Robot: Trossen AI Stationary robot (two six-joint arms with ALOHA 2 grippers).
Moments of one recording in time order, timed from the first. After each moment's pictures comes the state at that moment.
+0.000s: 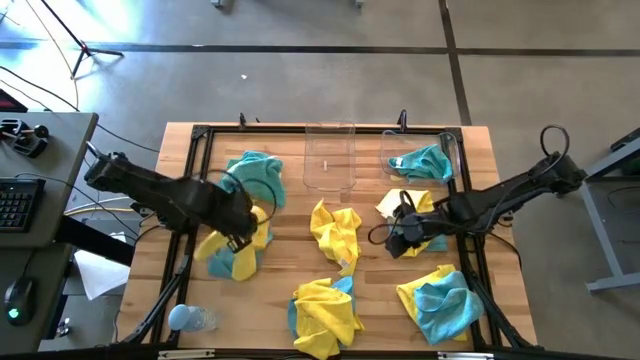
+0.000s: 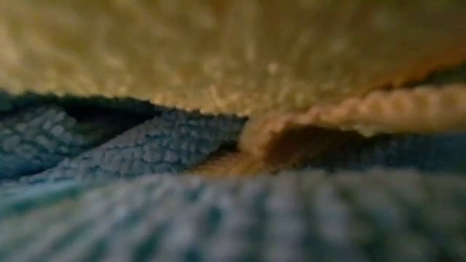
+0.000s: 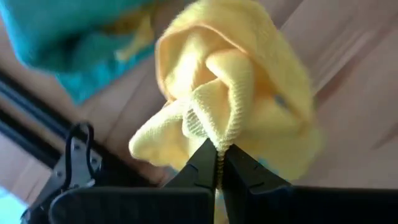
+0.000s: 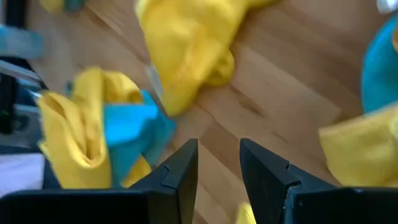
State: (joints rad) left arm -0.31 1.33 1.25 -1.47 -0.19 -0.96; right arm 0.35 1.14 0.81 -0.66 0.04 1.35
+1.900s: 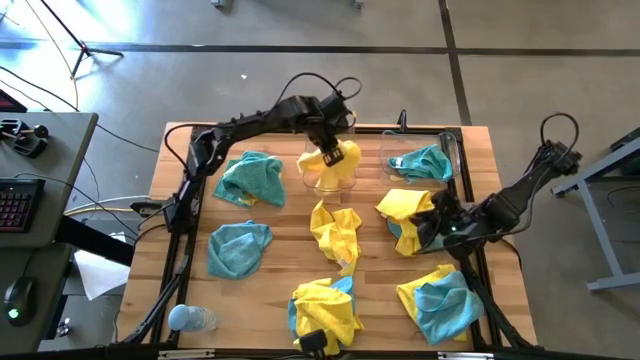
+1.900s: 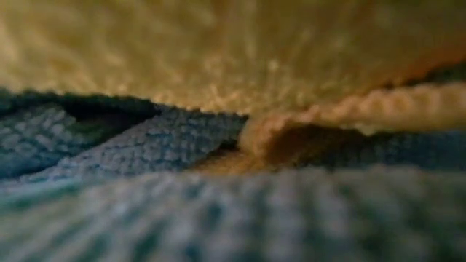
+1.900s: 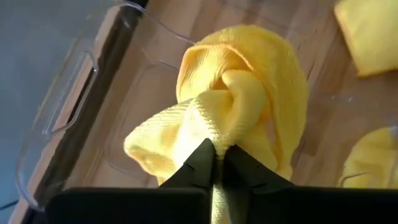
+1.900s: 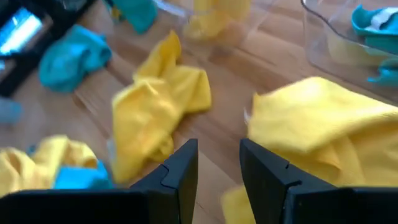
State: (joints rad) left arm 0.44 2.19 2.12 -1.05 -0.02 0.07; right arm 0.65 0.90 0.82 -1.03 0.71 1.49
